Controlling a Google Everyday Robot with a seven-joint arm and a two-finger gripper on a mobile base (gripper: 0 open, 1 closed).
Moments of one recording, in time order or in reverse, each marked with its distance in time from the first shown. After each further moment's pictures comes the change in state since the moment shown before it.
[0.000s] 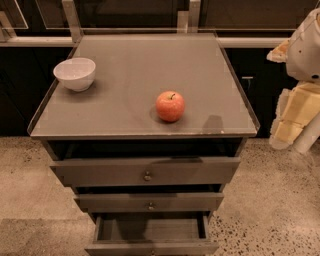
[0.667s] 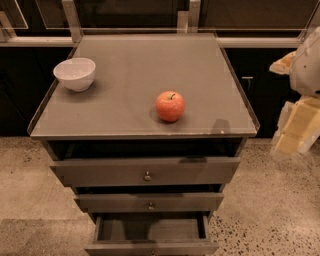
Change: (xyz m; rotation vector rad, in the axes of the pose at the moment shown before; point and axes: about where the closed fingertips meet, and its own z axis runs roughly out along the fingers) arm 0.009 0.011 0.012 -0.013 -0.031 0.025
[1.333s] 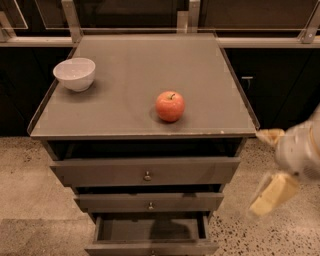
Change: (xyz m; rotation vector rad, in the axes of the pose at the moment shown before) arm 0.030 0.072 0.104 -0.106 -0.256 0.184
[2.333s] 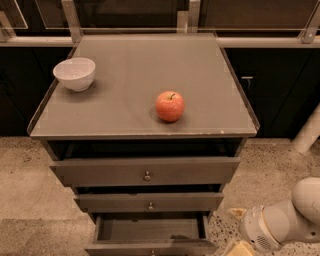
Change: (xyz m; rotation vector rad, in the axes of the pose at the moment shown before) arm 0.109 0.099 0.184 -0.287 -0.056 0.297
